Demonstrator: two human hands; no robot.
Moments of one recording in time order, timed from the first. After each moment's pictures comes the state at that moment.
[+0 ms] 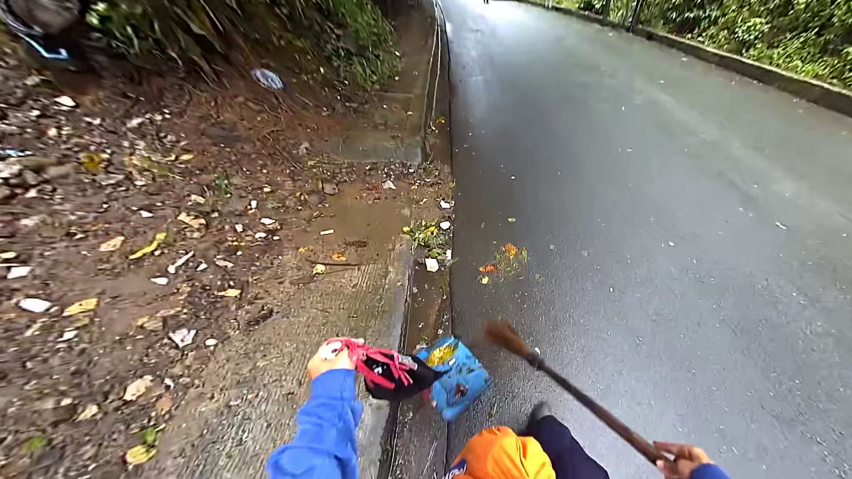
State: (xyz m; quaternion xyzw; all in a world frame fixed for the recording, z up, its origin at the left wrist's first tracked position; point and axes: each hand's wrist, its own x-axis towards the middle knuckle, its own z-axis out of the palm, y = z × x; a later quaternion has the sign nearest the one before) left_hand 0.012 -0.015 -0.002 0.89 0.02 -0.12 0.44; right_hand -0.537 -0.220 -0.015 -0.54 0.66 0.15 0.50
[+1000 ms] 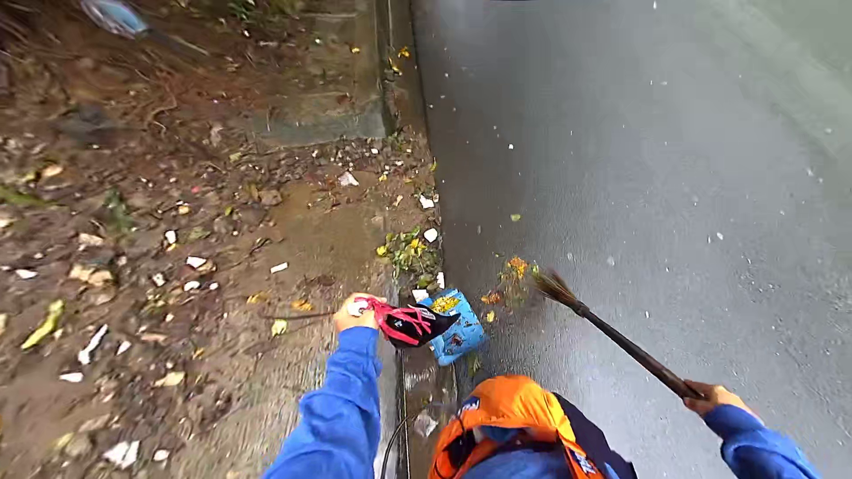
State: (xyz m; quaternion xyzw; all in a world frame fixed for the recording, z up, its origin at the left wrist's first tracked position) left_hand 0.344 -0.494 -0.052 0.90 -0.12 -0.14 0.40; right_hand -0.230 -0.701 -0.058 -0.62 0.66 0.30 0.32
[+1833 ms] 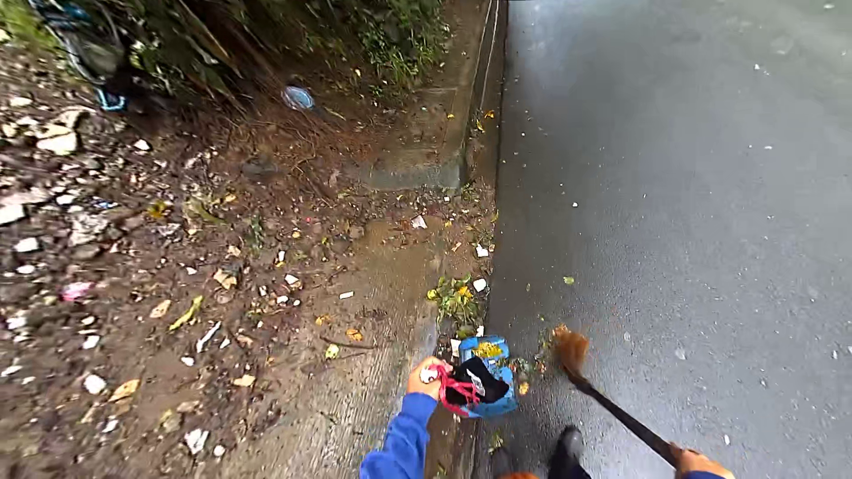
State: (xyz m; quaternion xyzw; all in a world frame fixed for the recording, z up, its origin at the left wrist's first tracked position) left_hand 0.393 -0.597 -0.113 0.84 -0.17 -0.20 0.47; right_hand -0.027 -0.864 -0.121 -0.69 0.51 0.46 0.23
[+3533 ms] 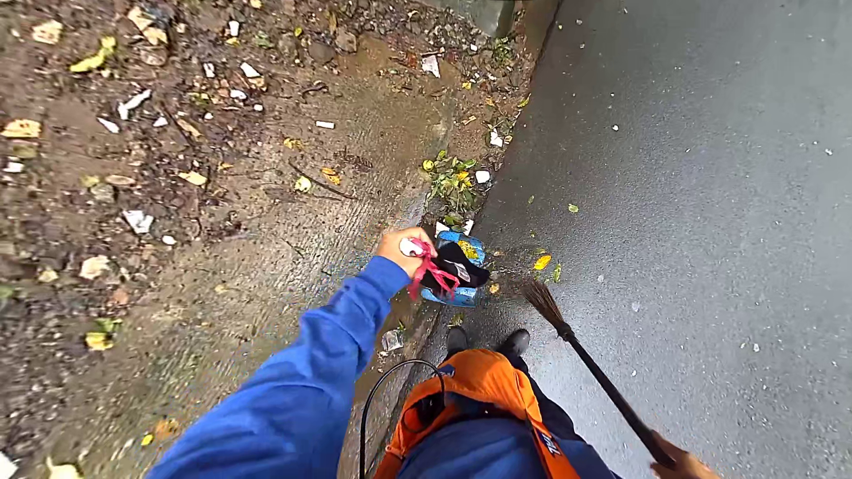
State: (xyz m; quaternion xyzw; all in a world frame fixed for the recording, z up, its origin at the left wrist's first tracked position) left_hand 0.399 -0.546 -0.068 0.83 -0.26 -0.23 0.44; right_hand -0.080 -0.824 -0.007 -0.65 0.49 0.53 0.25
